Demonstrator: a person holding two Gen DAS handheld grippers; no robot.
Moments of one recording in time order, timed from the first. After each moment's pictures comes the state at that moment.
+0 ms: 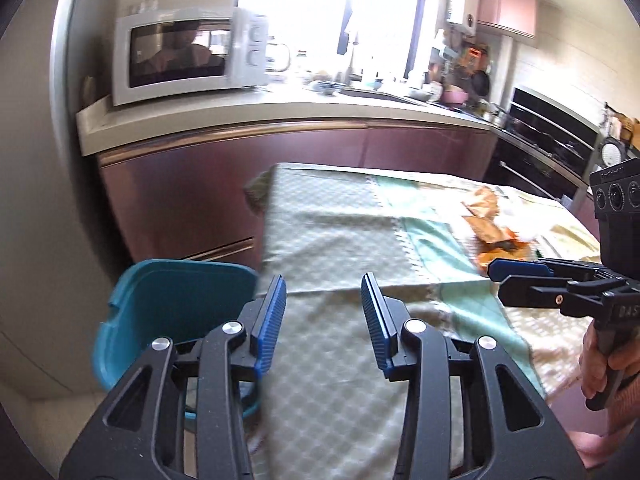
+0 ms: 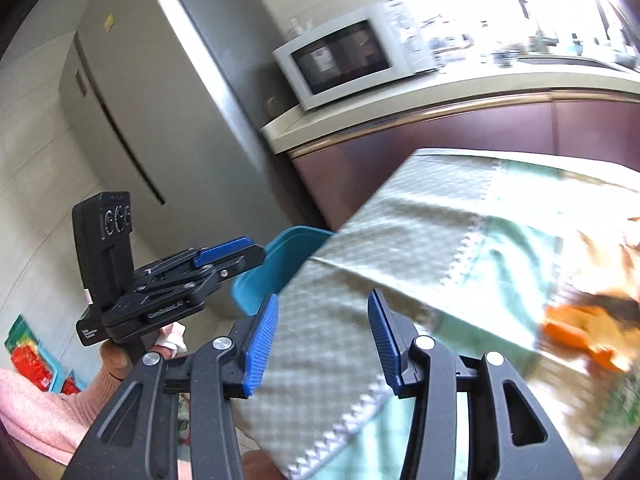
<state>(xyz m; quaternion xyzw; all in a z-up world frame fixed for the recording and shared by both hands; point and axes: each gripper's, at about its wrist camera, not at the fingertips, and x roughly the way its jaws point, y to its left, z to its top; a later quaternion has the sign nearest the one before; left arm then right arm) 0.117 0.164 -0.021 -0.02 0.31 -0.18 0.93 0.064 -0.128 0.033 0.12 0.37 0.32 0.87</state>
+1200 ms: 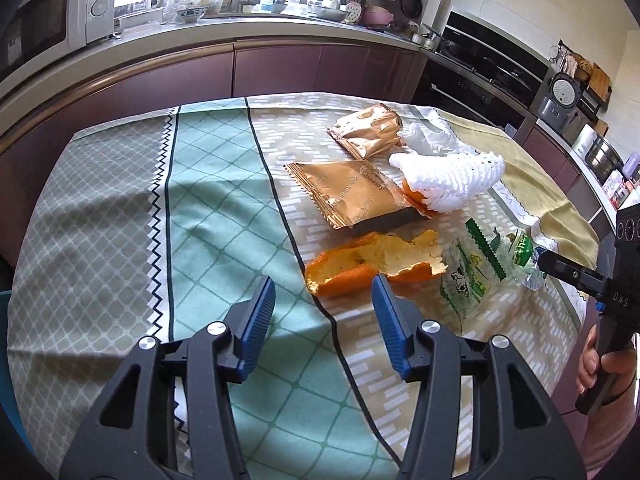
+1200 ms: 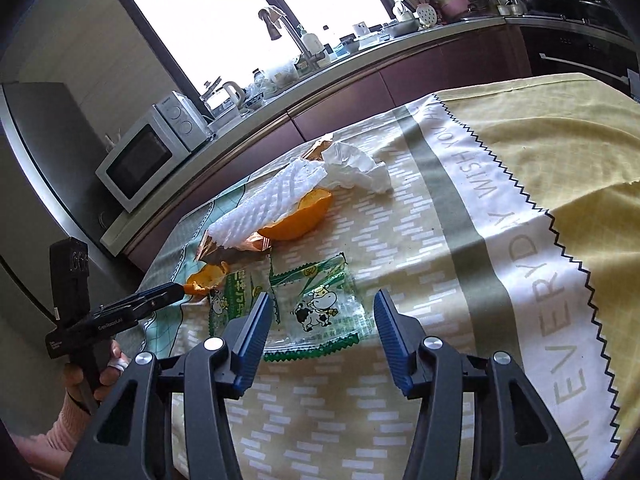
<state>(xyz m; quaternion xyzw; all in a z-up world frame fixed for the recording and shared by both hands) 0.182 -0.071 -0.073 0.03 0.43 -0.30 0.85 0.006 -0.379 -0.017 0.23 0.35 0.04 0.91</state>
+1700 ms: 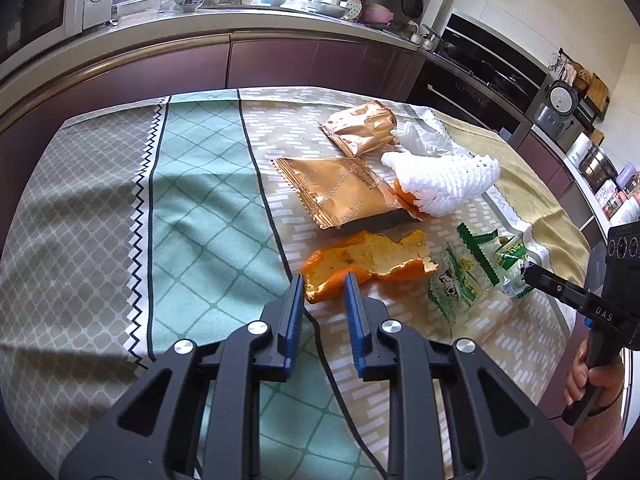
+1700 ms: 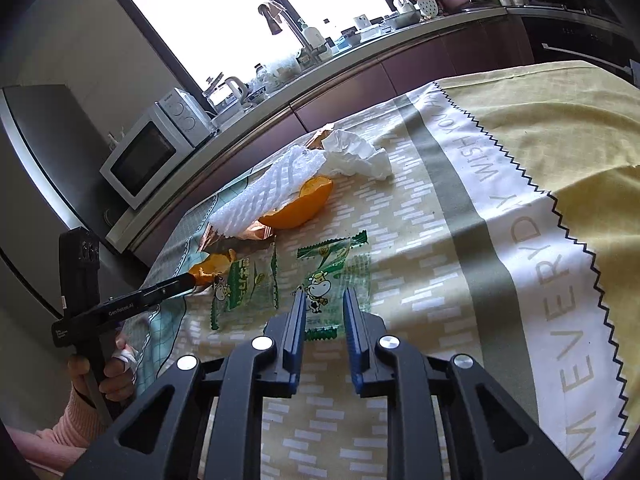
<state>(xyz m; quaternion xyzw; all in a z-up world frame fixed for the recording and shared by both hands) 0.183 -0.074 -0.075 0.00 0.43 -0.31 0.85 -0.005 -0.380 -0.019 0.24 0.35 0.05 0.90</state>
